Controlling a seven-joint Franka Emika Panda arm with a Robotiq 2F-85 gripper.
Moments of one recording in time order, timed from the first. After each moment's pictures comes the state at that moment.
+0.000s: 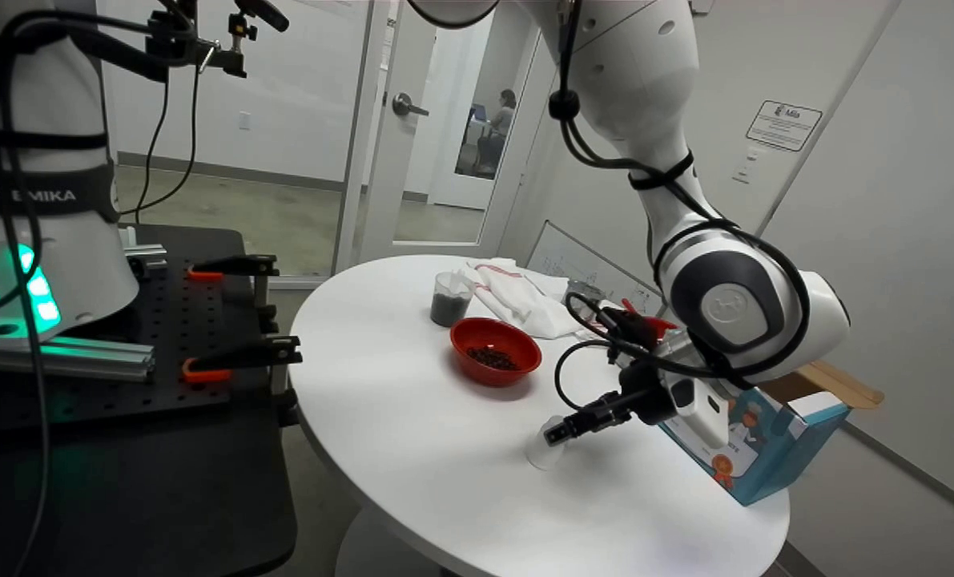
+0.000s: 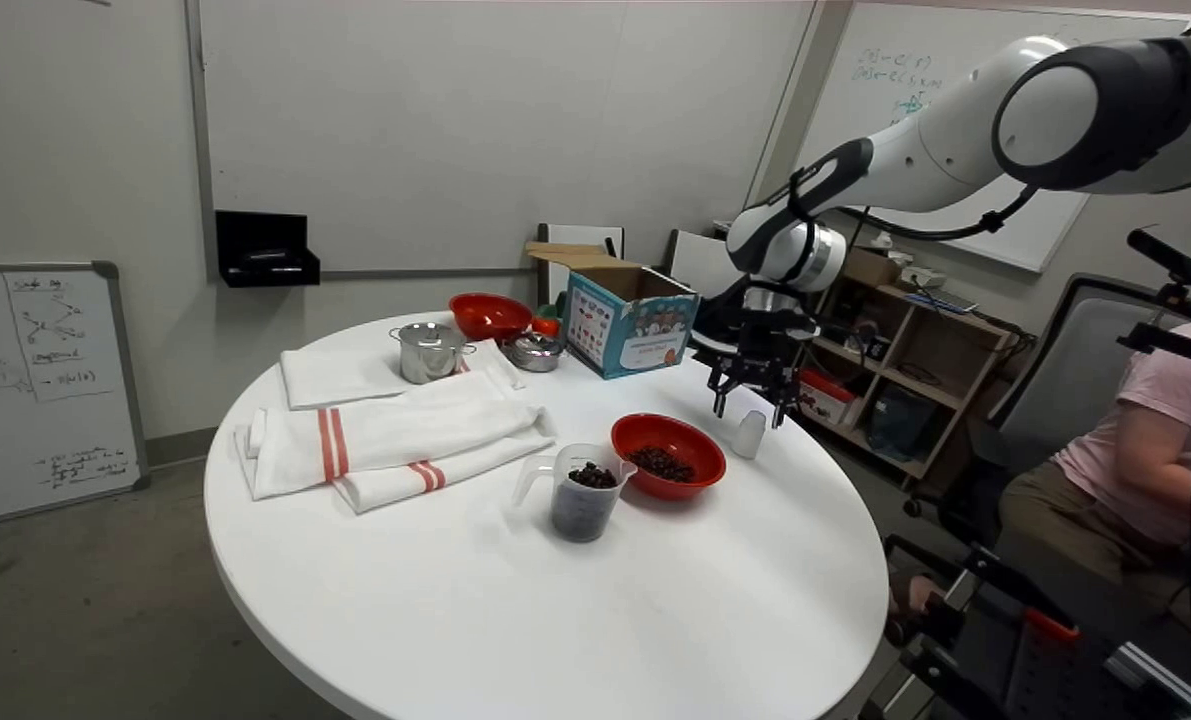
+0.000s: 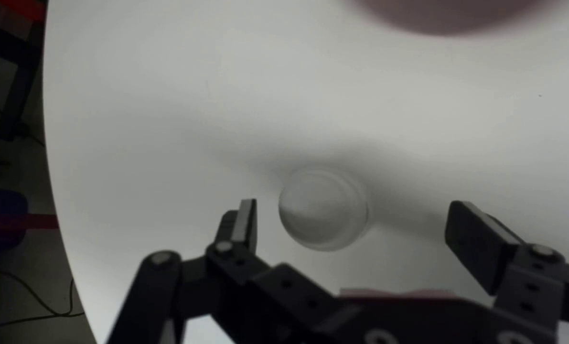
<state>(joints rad) -0.37 1.11 -0.21 -1.25 0.34 1.81 0.70</state>
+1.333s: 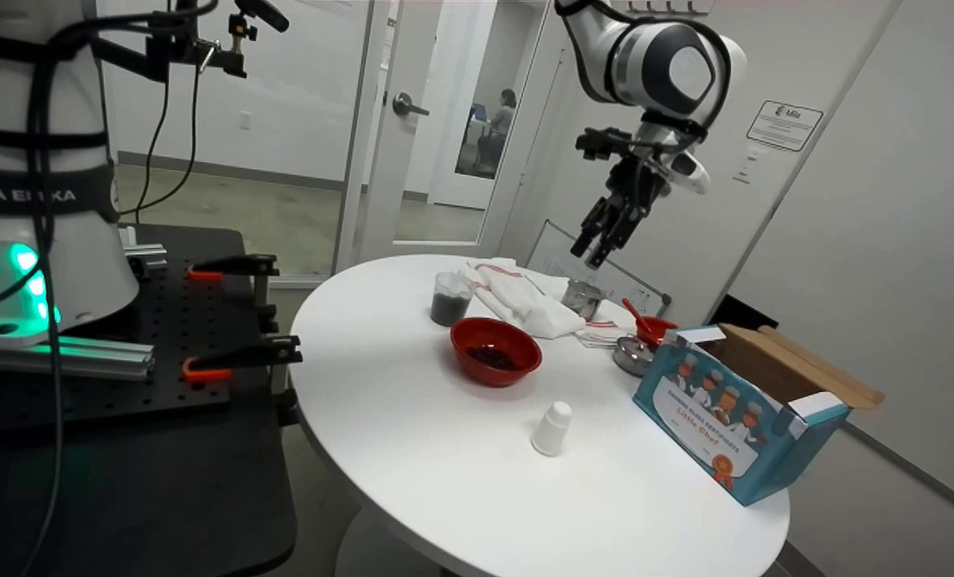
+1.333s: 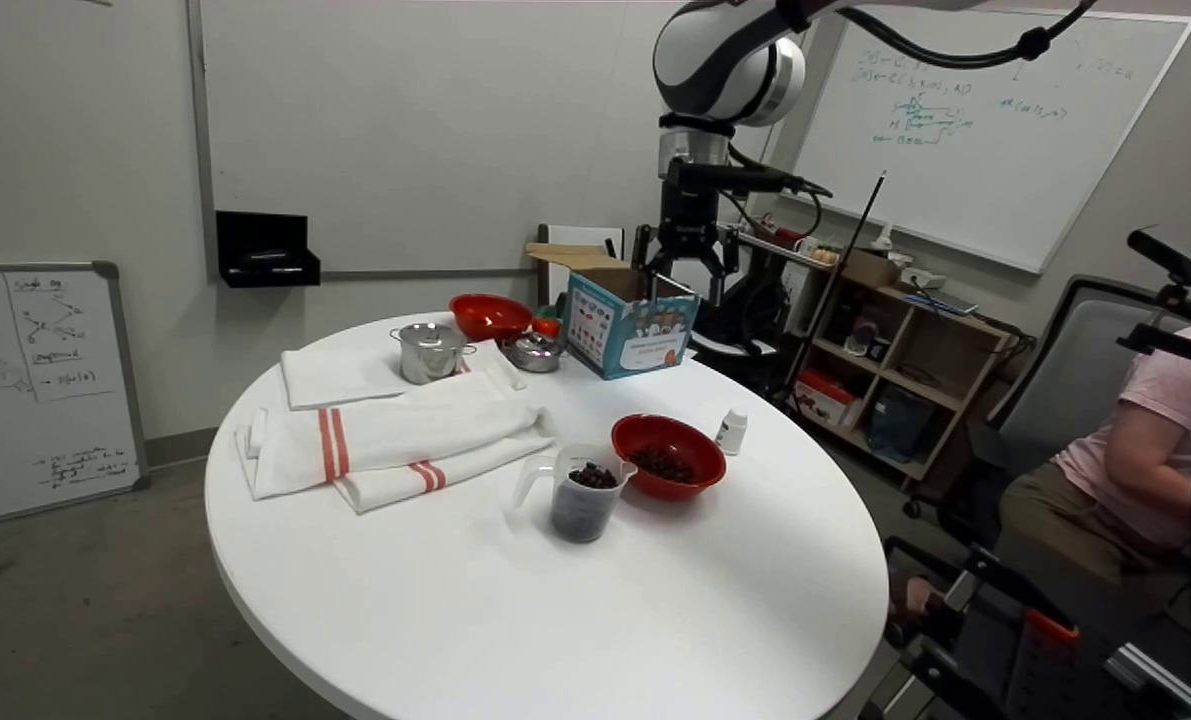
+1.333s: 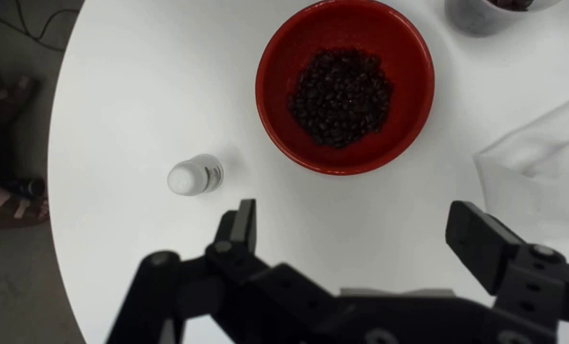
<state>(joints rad) -0.02 0.68 -0.14 -1.47 0.02 1.85 0.40</state>
